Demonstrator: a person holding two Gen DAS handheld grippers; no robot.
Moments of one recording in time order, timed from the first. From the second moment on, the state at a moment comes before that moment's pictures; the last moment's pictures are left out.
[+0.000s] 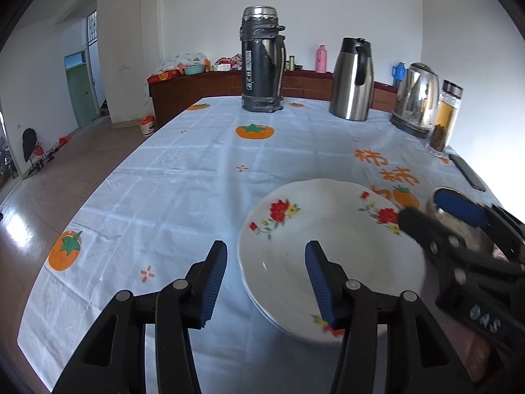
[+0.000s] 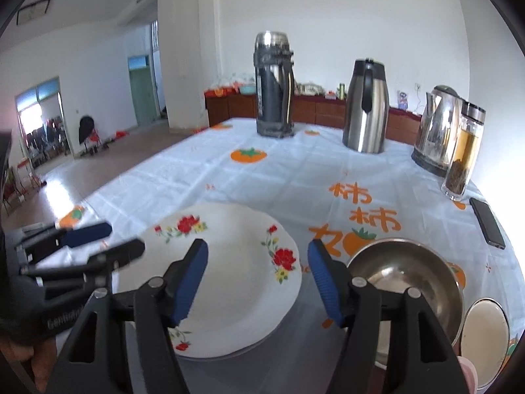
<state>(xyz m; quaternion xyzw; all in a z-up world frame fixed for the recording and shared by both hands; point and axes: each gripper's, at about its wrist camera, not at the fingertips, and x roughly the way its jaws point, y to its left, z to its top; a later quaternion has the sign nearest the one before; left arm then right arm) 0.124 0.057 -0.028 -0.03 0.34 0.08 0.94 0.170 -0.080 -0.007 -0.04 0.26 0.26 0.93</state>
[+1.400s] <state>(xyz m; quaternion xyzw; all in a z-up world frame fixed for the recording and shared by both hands) 0.103 -0.125 -0.049 0.01 0.38 -0.19 0.90 0.077 -0.274 -0.034 0.03 0.34 0.11 0.93</state>
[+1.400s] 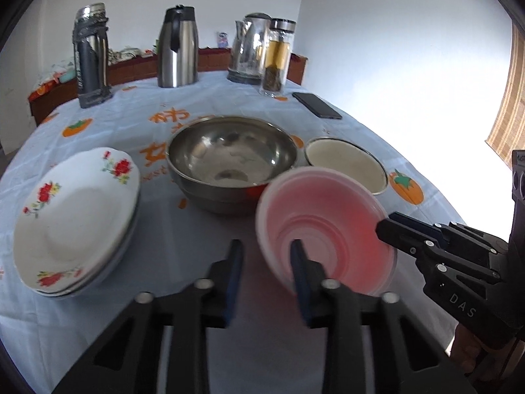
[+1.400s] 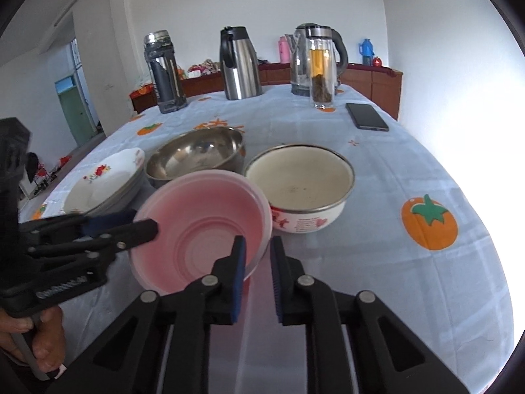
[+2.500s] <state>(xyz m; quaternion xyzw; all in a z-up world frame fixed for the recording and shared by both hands) 0.112 -0.104 0.018 0.00 0.32 -0.19 0.93 0.090 -0.251 0.030 0.00 0.29 0.12 0.95</state>
